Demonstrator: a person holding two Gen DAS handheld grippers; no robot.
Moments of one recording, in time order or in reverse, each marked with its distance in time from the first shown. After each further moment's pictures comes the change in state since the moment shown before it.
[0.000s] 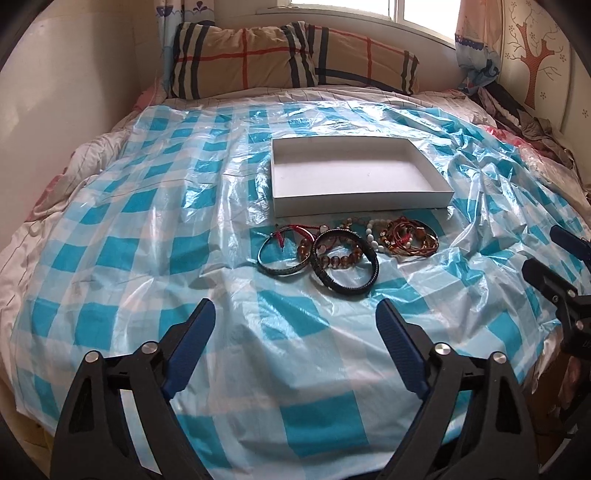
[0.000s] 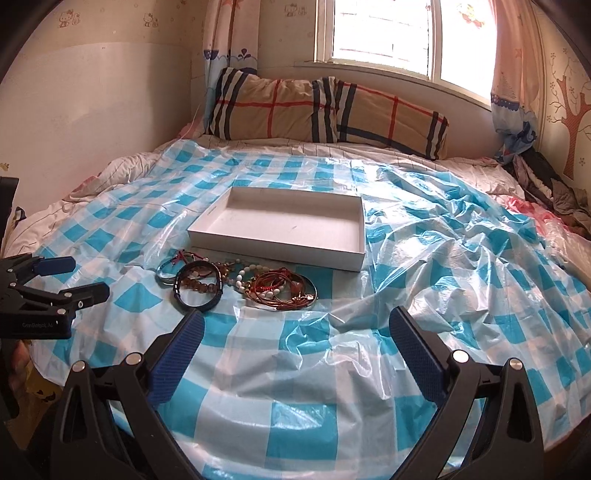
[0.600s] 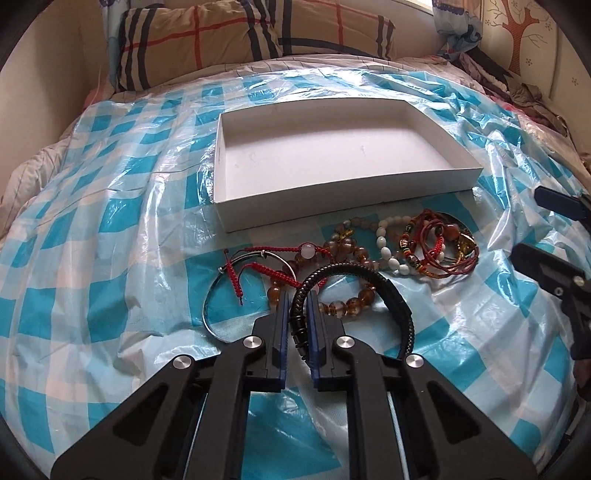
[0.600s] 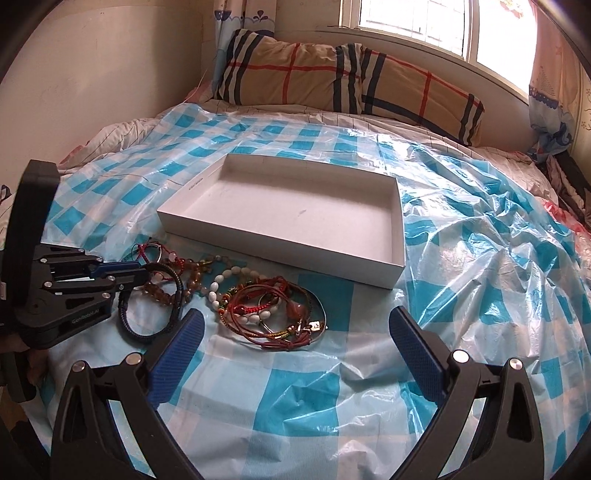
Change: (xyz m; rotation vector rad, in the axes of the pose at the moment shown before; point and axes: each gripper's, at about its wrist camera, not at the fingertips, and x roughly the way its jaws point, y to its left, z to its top) left arm 0.115 -0.013 0.031 0.097 0.066 -0.072; right arm 0.100 -0.007 0.022 -0.069 0.098 0.066
